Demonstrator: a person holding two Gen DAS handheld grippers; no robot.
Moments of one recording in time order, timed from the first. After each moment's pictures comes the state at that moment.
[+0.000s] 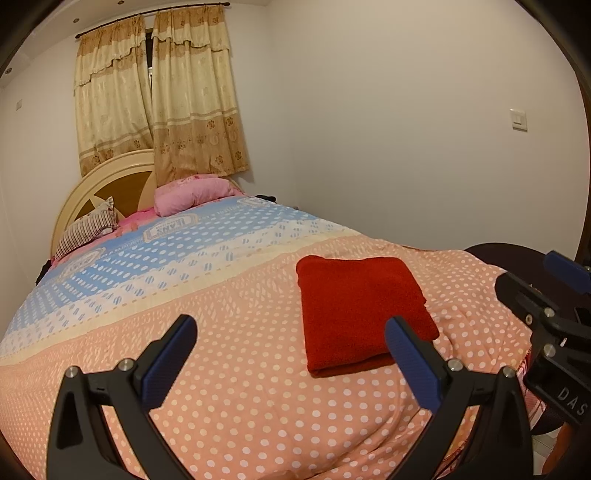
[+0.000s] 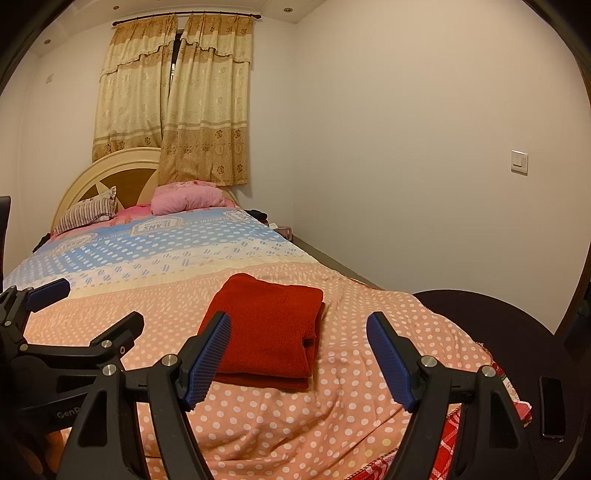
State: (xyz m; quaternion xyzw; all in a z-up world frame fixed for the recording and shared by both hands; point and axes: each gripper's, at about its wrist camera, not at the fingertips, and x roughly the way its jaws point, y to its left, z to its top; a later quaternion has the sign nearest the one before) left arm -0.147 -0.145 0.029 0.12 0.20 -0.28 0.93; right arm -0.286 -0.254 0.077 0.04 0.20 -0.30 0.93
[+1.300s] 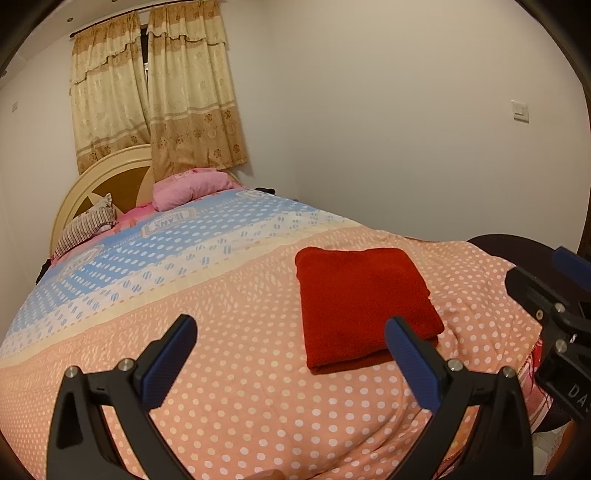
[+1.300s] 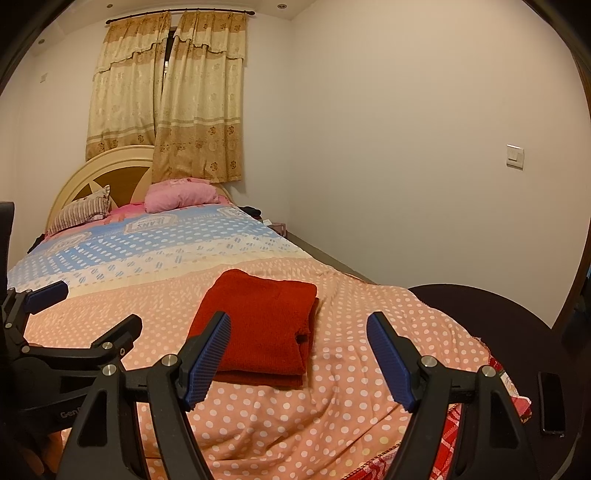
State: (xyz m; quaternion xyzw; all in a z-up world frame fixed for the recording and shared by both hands) left arm -0.137 -0.156 0.018 0.13 0.22 -0.28 0.93; right arm -0.286 -0.260 0.072 0.05 0.20 -0.31 0.93
